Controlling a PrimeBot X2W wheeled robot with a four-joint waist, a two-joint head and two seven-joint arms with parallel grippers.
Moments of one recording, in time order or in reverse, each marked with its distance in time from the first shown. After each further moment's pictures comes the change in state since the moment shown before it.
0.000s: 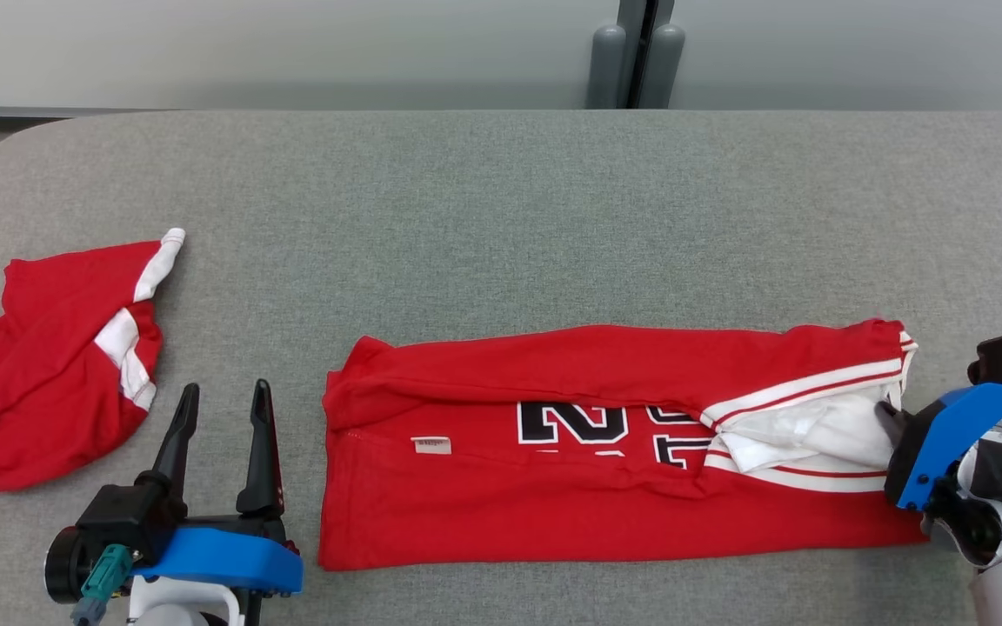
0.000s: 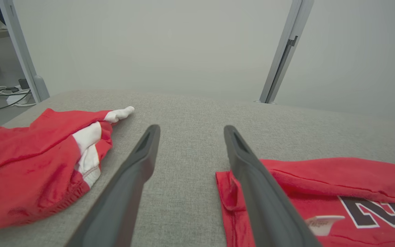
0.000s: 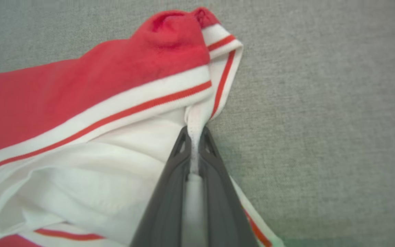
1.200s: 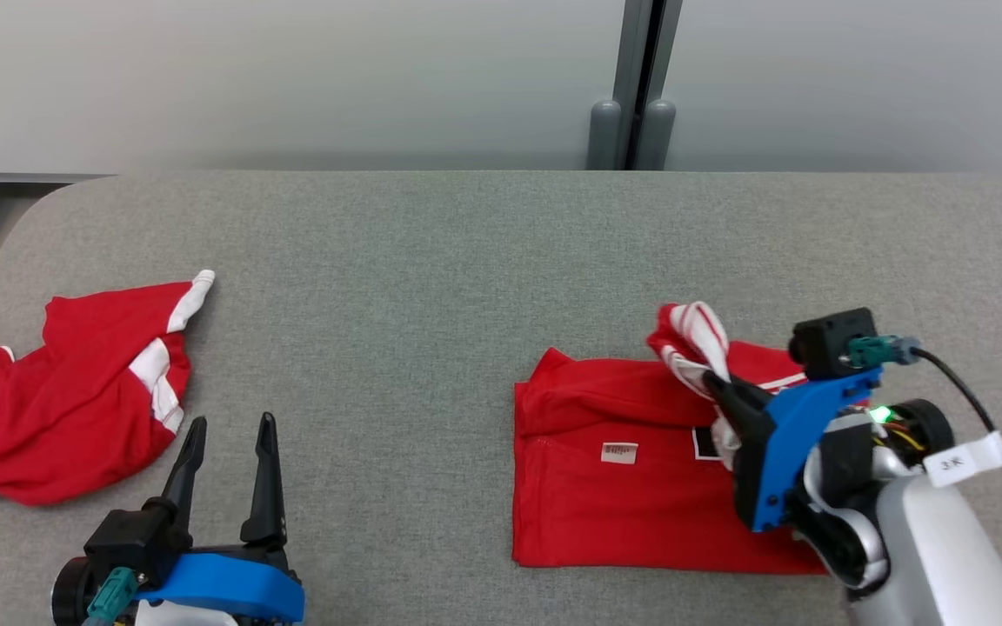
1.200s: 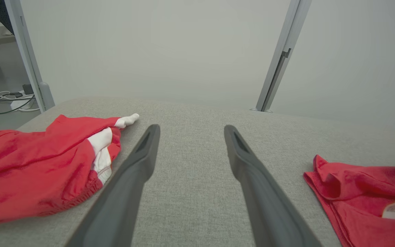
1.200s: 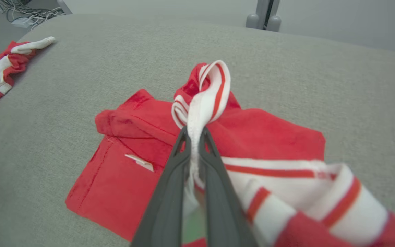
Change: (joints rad) left arm 0.042 0.020 -0.023 0.012 -0.035 0.010 0.011; right arm 0.103 0.074 0.308 -0.441 -0.014 0.000 0.087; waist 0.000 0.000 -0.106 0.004
